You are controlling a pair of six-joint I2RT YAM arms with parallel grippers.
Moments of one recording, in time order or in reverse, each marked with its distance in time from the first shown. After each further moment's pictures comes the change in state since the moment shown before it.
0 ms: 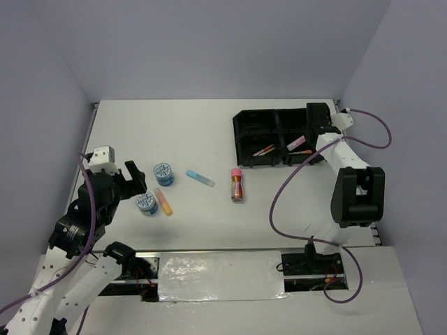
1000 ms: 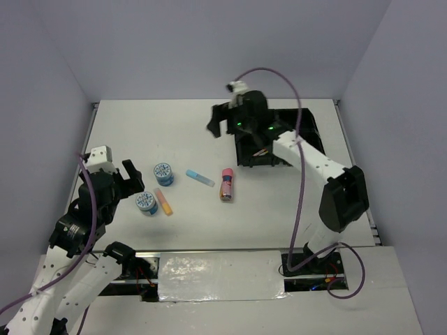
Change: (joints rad) left arm 0.005 0.006 0.000 -0.001 -0.044 -0.008; right arm 0.460 0.008 0.197 0.175 -0.695 -0.748
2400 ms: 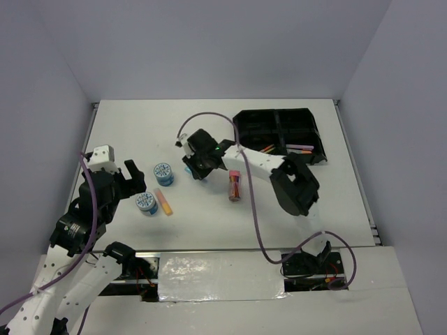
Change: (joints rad) left arm 0.011 0.008 0.000 -0.001 0.035 0.008; right arm 0.370 0.455 0.225 -0.343 0.056 -0.321
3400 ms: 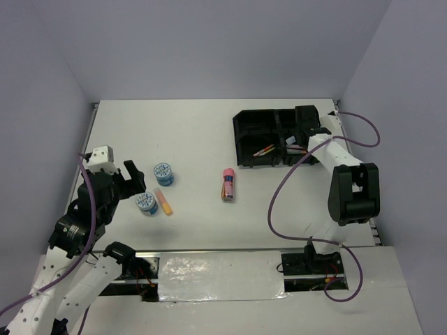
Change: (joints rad) left arm 0.000 -0.012 0.000 0.002 0.006 0.000; right arm -0.751 -0.433 -0.439 0.183 0.618 1.121
